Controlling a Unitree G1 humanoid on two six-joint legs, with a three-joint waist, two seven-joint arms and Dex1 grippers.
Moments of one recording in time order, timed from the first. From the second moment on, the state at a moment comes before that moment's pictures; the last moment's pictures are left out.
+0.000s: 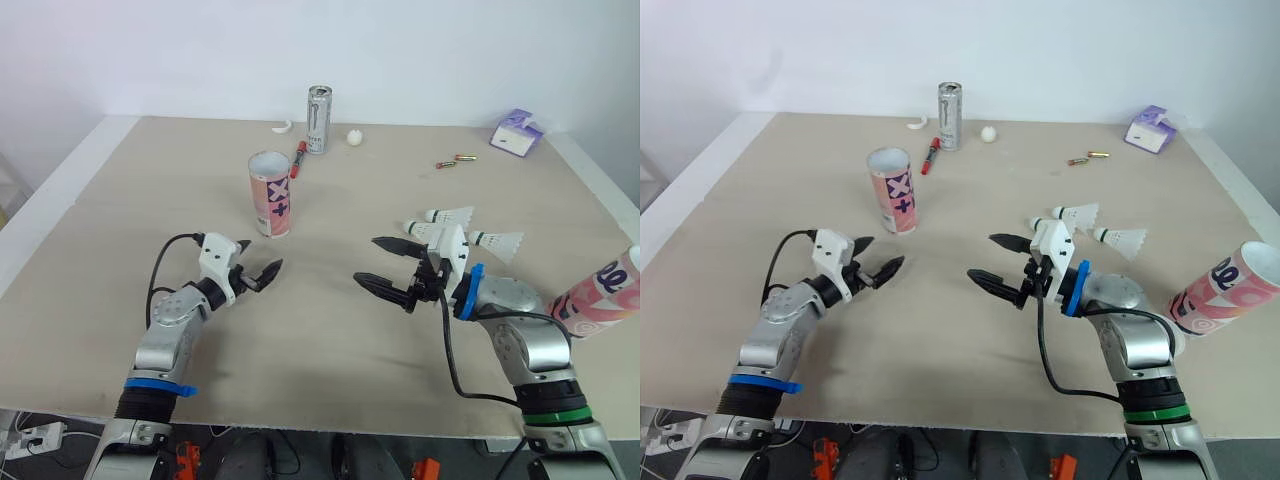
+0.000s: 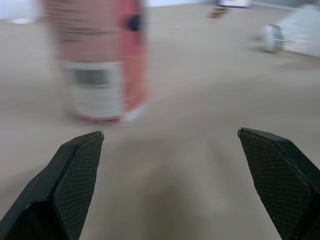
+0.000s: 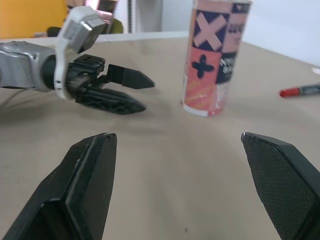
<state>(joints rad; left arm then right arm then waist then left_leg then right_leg) -0.36 0.26 0.06 0.15 -0.23 0.19 -0.47 -0.39 -0.53 0.00 0.00 0.43 0.18 1.01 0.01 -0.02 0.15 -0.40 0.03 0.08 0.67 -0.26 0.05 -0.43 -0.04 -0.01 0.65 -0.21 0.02</state>
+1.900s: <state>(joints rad) -1.05 0.21 0.02 1.20 -0.05 -0.11 -0.48 -0.48 -0.49 0.03 0.14 0.34 0.08 0.98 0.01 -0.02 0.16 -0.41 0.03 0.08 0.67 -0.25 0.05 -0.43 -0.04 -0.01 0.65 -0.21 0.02</state>
